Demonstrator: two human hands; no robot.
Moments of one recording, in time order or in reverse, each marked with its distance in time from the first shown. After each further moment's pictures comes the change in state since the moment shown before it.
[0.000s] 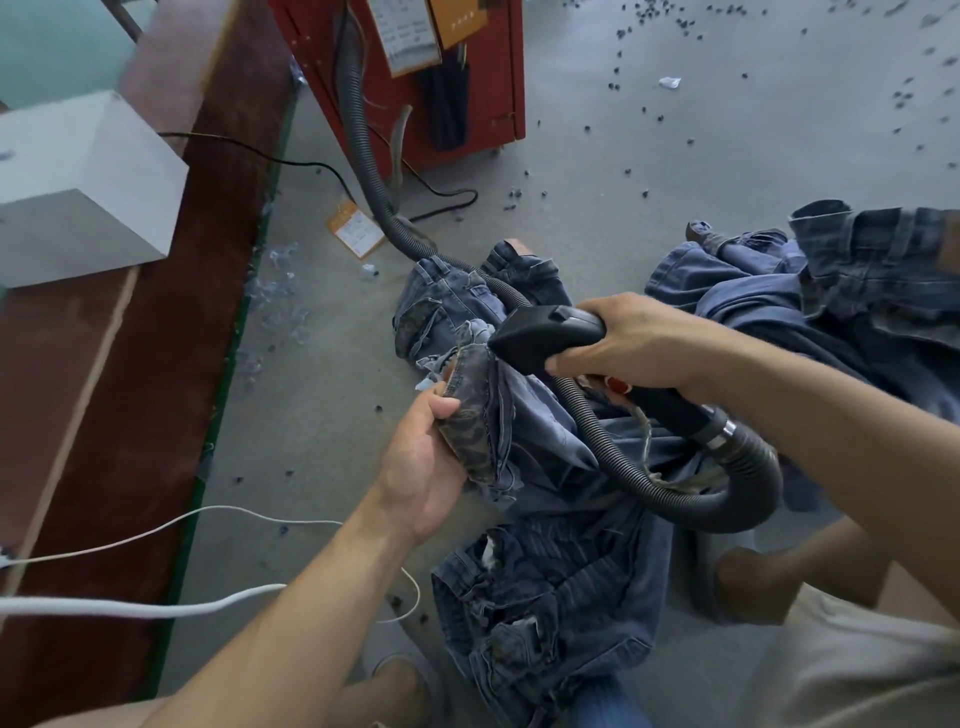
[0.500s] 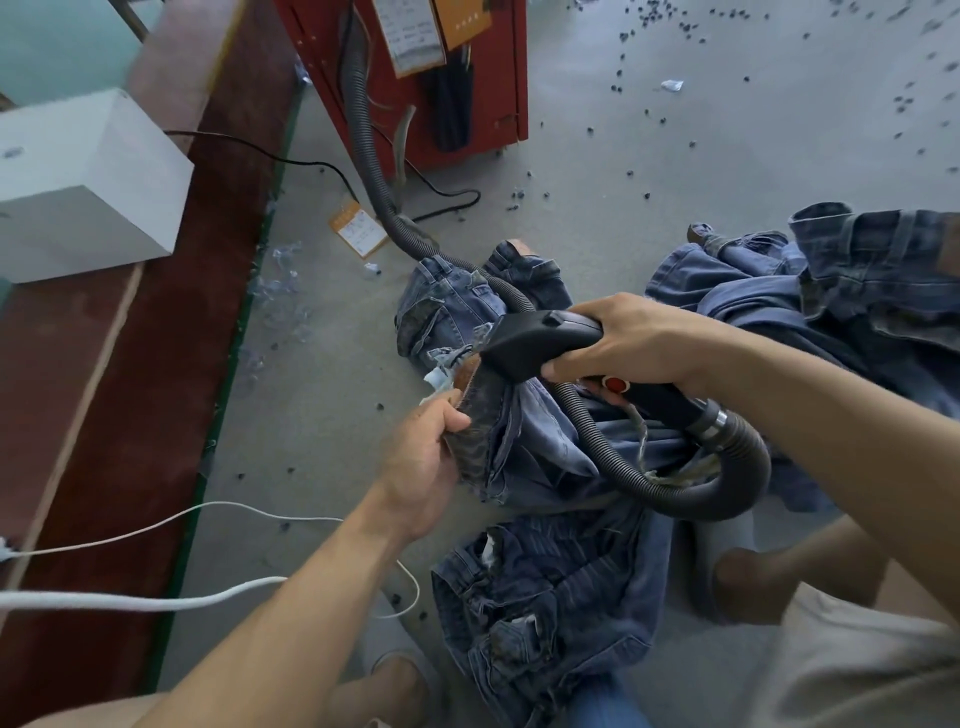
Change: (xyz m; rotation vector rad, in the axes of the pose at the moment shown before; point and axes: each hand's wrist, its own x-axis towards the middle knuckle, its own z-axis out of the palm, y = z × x) left_hand -0.002 -0.001 -0.008 0.179 -0.005 0.026; right_hand 0.002 0.002 -0.003 0.026 -0.108 -0.030
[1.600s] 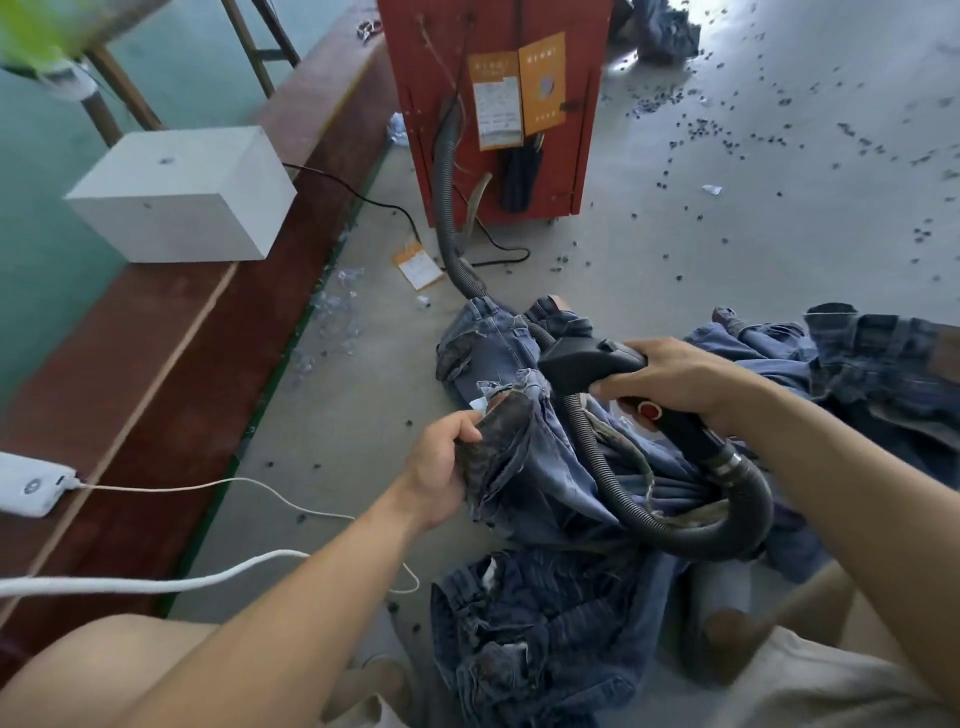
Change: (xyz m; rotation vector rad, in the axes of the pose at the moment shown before) left_hand -0.016 -0.002 -0.020 -0.065 -0.035 -0.017; right_hand -0.012 -0.003 -0.005 -0.044 0.056 -0.013
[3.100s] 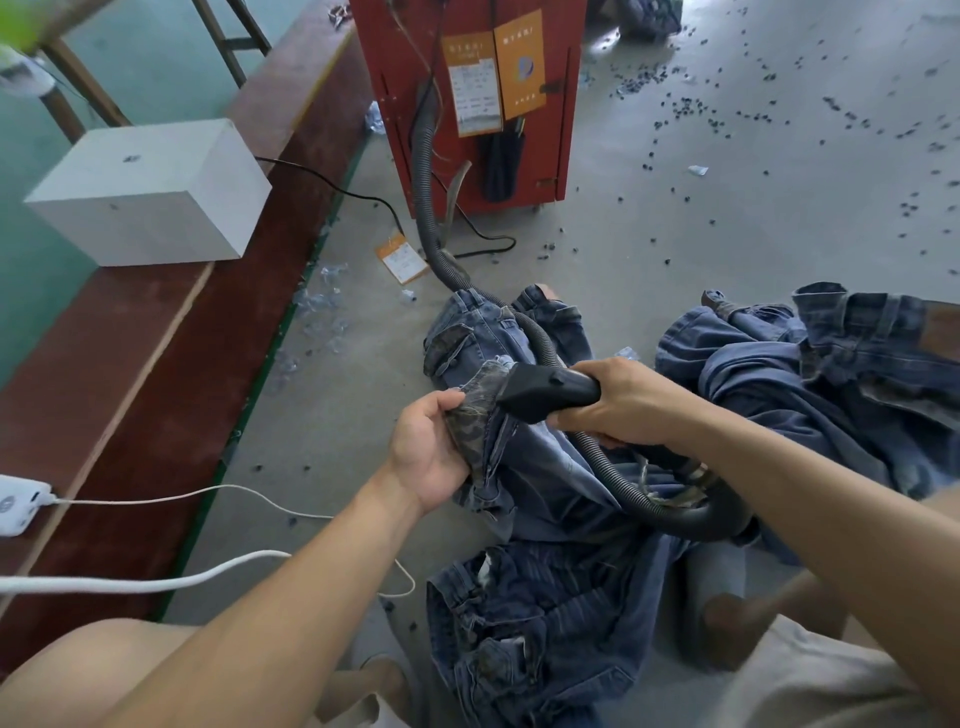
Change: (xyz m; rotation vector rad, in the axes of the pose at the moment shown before) left_hand 0.018 0.010 0.006 -0.334 0.151 -0.105; right_hand 0.000 0.006 0.040 -0.154 0.036 -0.112
